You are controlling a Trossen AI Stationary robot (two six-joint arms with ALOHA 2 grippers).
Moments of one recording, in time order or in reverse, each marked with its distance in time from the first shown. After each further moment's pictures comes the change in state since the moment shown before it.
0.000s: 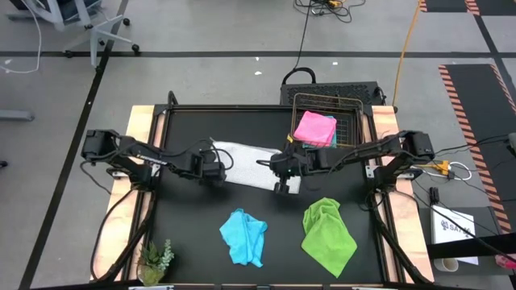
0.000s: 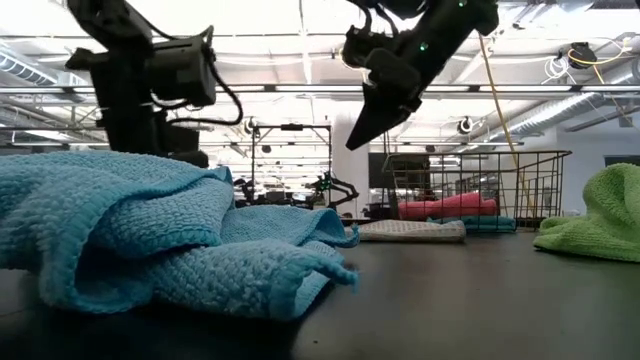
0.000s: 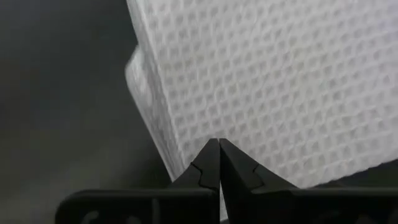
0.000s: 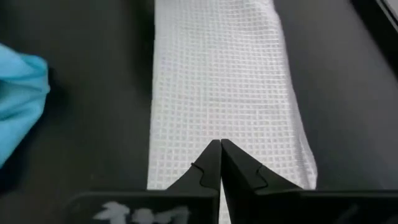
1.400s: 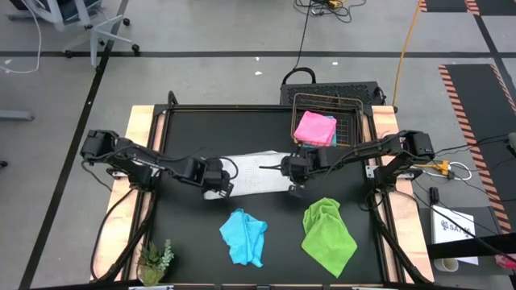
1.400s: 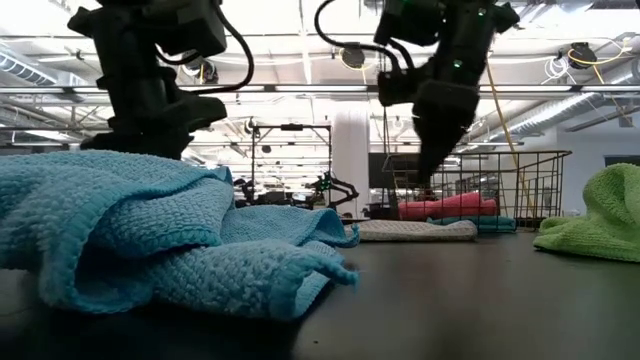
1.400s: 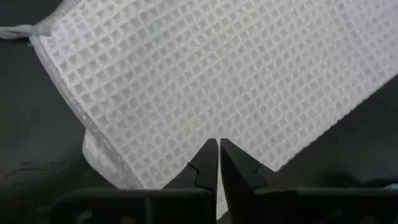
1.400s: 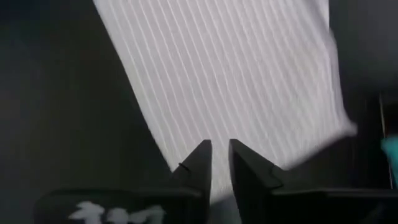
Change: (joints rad) left arm -0.137 0.002 0.147 -0.051 0.147 -0.159; right arm -0.009 -0.001 0.002 -0.399 -0.091 0.165
